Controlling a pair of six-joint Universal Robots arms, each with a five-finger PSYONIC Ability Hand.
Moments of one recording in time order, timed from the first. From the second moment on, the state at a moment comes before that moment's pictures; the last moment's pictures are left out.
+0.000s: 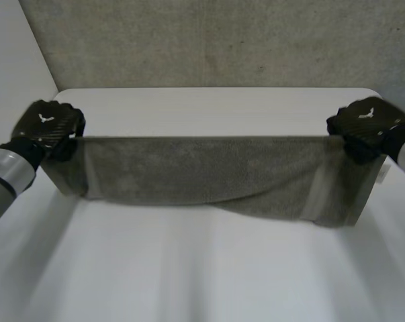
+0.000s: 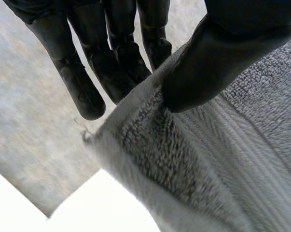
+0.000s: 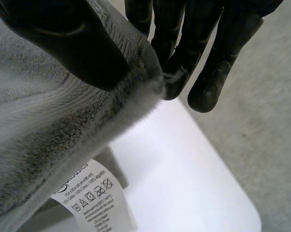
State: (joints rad) left arm 4.70 -1.80 -1.77 3.51 -1.11 3.50; right arm 1.63 -1.34 1.47 0.21 1.12 2.41; left_hand 1.28 1.35 1.35 1.35 1.13; right_hand 1.33 1.33 1.33 1.34 1.17
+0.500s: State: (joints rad) left arm 4.61 -2.28 -1.19 3.40 -1.16 3.61; right arm 1.76 -0.92 1.23 0.04 1.28 2.42; left_hand 1.28 1.35 1.35 1.35 1.15; right_hand 1.33 1.33 1.33 1.34 1.19
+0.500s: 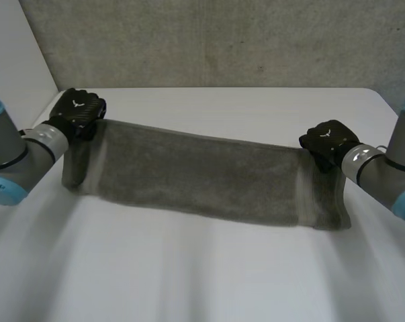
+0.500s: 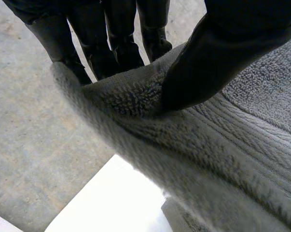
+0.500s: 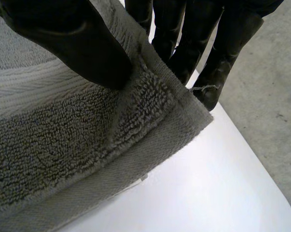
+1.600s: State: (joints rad) left arm 4.57 -1.87 -1.65 3.38 -1.34 3.53; right arm 1.69 -1.32 1.78 -0.02 1.23 2.55; left_hand 0.24 0.24 0.24 0.25 0.05; right_hand 0.41 0.43 0.42 0.42 0.26
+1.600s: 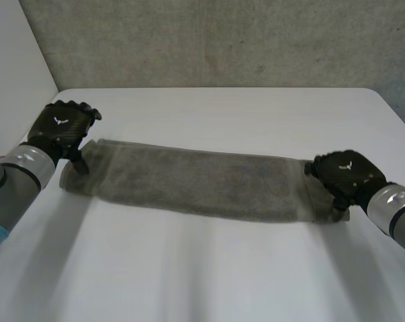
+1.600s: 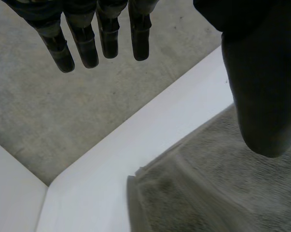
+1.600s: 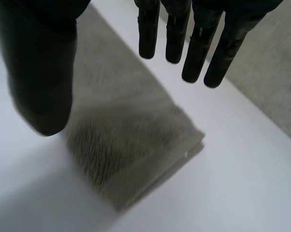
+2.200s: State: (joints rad) left arm 4.56 -1.86 -1.69 3.44 -1.34 3.53; right arm 1.51 -1.13 1.73 -0.08 1.22 2.44; left_hand 0.24 0.24 0.24 0.25 0.05; right_hand 1.31 1.28 1.31 1.33 1.16
